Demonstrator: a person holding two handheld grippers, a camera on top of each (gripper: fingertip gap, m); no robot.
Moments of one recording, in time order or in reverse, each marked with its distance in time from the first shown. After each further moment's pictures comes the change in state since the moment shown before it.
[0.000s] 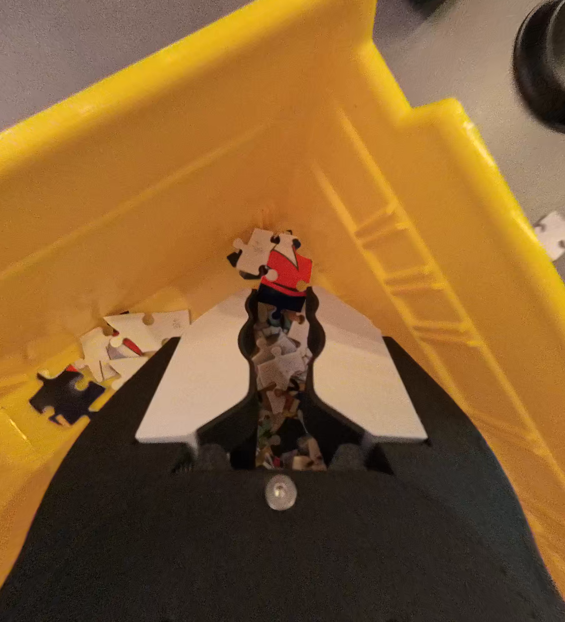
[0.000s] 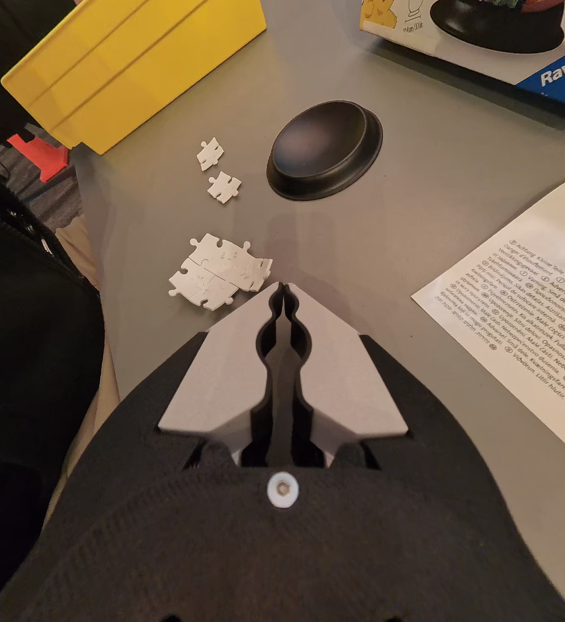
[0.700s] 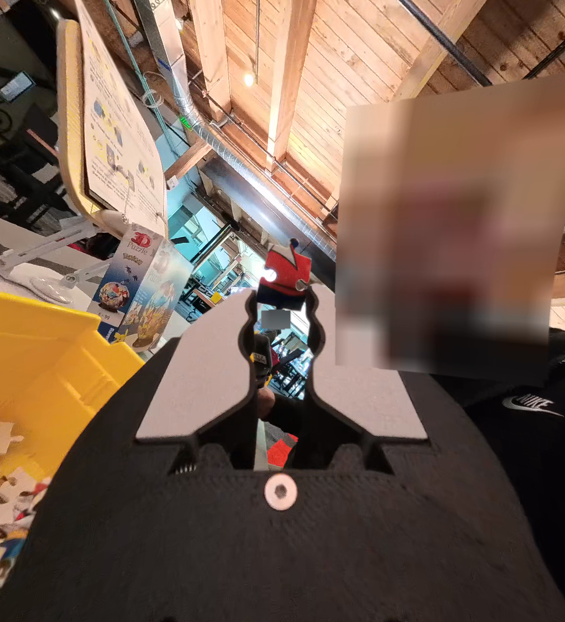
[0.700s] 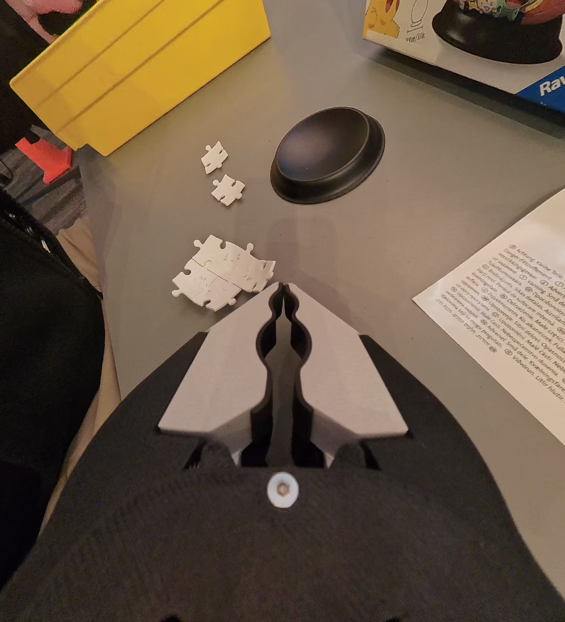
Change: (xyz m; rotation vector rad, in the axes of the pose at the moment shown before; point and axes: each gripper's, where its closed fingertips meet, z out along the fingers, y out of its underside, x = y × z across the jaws) left arm 0.035 -0.045 -0.213 1.197 0.947 -0.490; right arm -0.002 -0.002 -0.001 0.014 -0.006 -0.011
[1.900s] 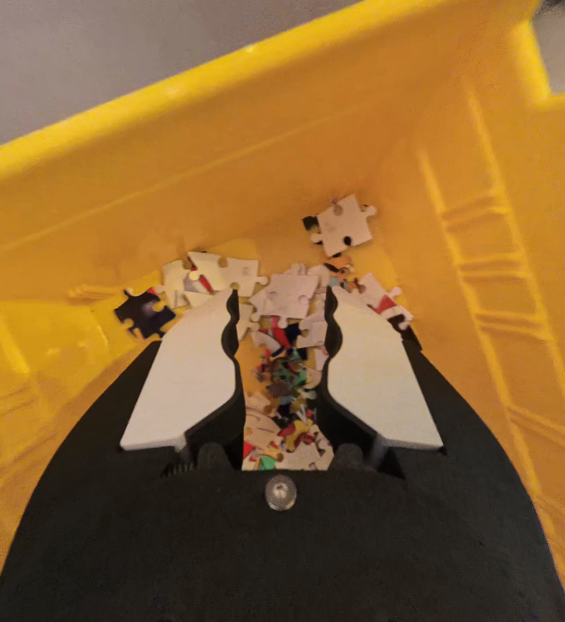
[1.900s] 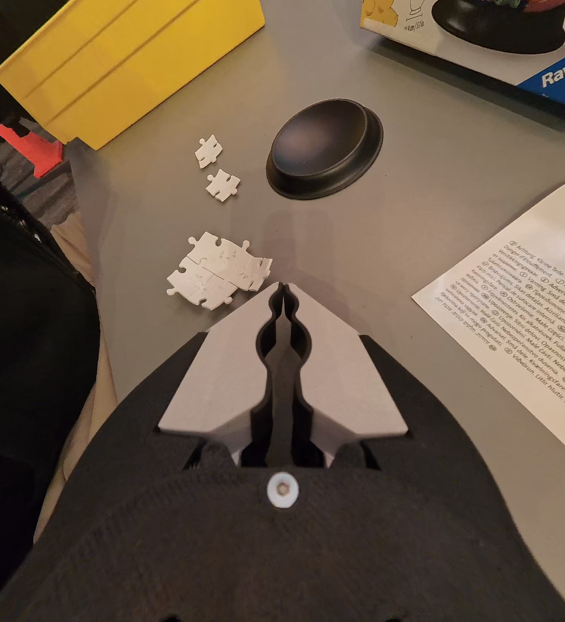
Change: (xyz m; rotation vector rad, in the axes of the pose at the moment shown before) left arm -0.185 0.072 -0.069 -1.158 -1.193 0.477; right arm 0.002 0.002 0.002 -0.020 0.014 0.001
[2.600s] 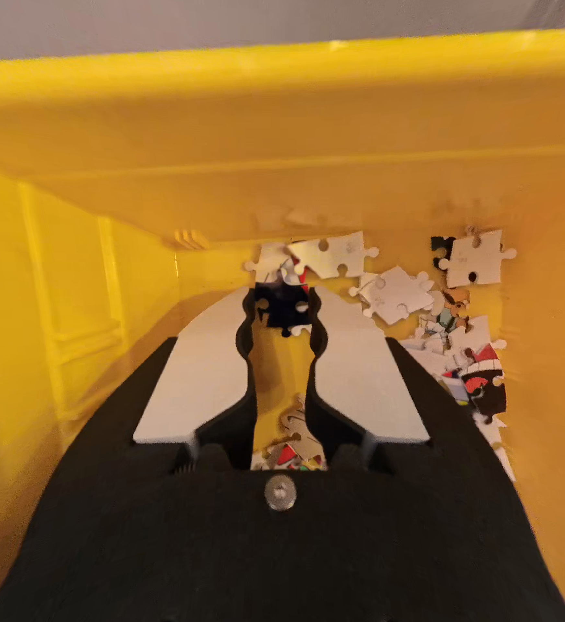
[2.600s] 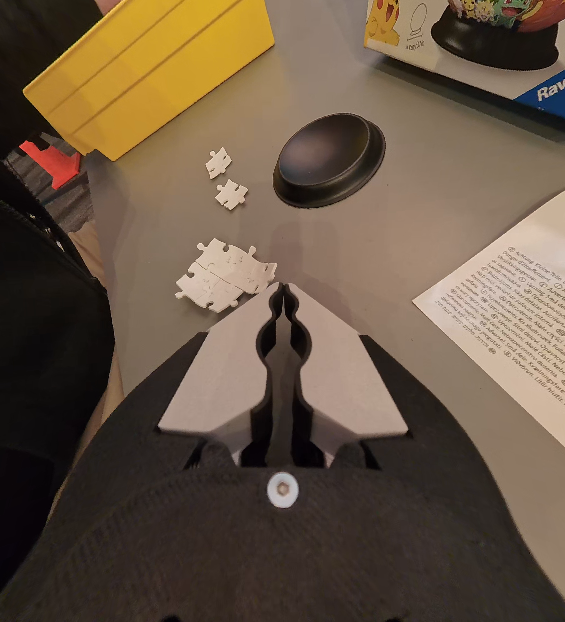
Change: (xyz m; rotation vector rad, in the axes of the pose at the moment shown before) left arm -0.057 0.018 0.007 -0.025 -0.158 -0.277; right arm -0.003 -0.004 -0.004 0.035 -0.028 0.004
